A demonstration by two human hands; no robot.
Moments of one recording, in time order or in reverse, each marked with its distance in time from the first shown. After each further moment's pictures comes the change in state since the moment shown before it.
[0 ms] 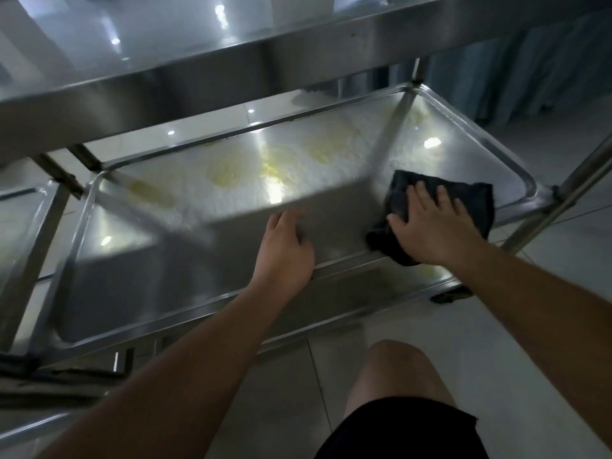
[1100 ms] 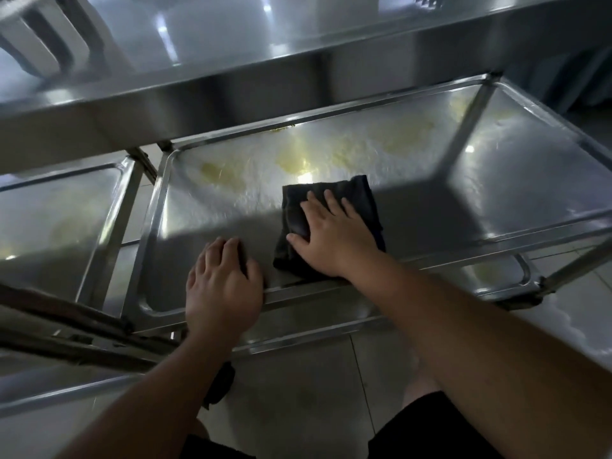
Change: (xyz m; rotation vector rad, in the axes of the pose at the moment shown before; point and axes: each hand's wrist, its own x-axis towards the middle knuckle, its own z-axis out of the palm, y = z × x) left_hand -0.058 -0.155 -0.117 0.465 0.235 -0.211; right_hand -0.015 -0.250 0.041 0.064 0.022 -0.557
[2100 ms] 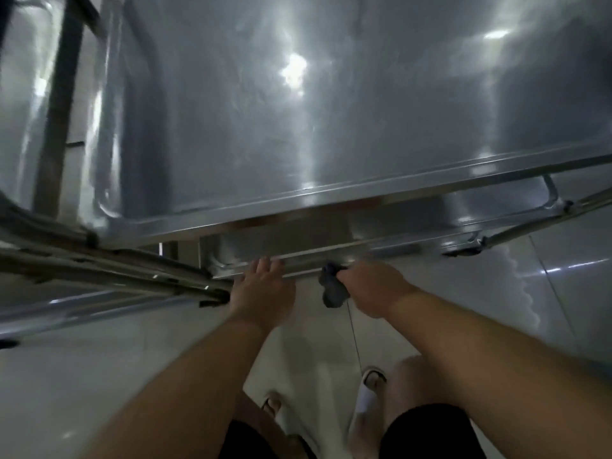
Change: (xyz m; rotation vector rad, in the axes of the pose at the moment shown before) left_hand -0.058 0.022 -0.138 0.280 -0.711 0.085; right_hand -0.141 -0.068 -0.115 -0.109 -0.621 0.057
